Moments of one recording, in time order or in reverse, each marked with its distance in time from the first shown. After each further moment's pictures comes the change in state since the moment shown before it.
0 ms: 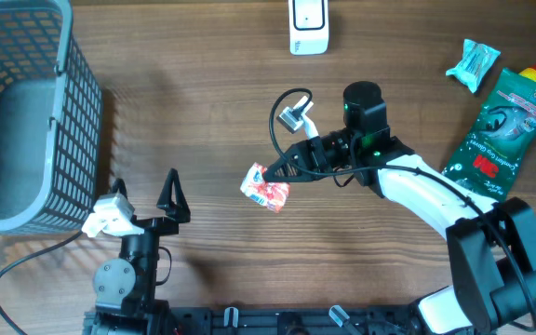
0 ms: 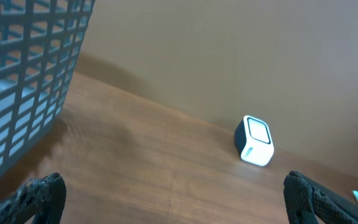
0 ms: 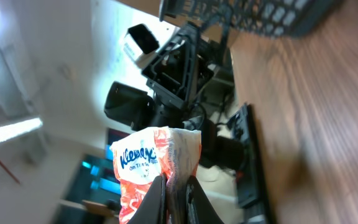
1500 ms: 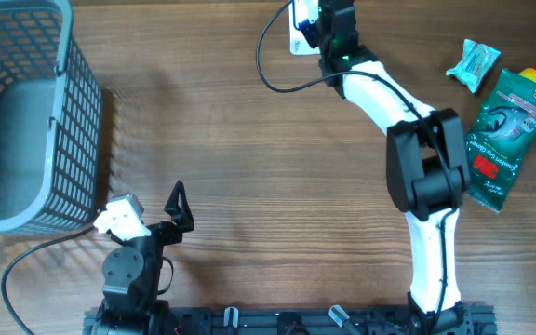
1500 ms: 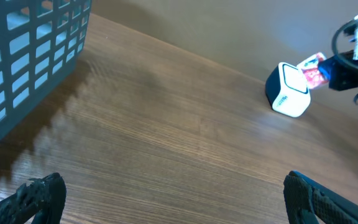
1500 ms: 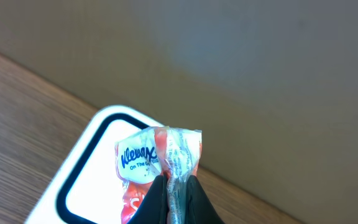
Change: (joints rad) left arm 0.000 0.005 -0.003 -0.219 -0.007 -0.004; right arm -0.070 0.668 0.937 -0.246 1.793 -1.191
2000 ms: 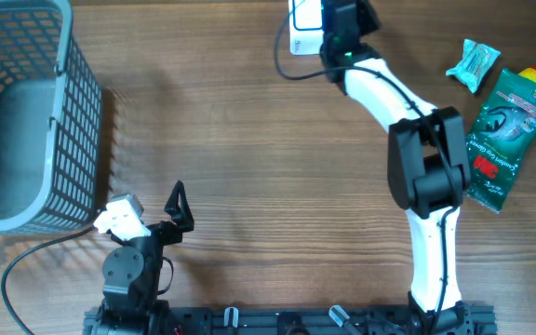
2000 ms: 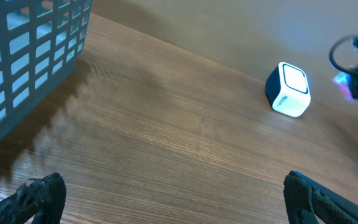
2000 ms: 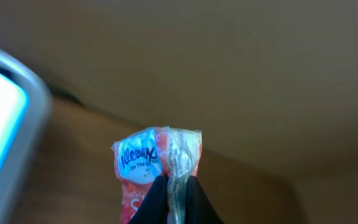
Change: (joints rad) left arm 0.000 0.000 0.000 0.000 0.000 0.000; right arm -0.033 0.007 0.026 -0.122 0.520 -0.076
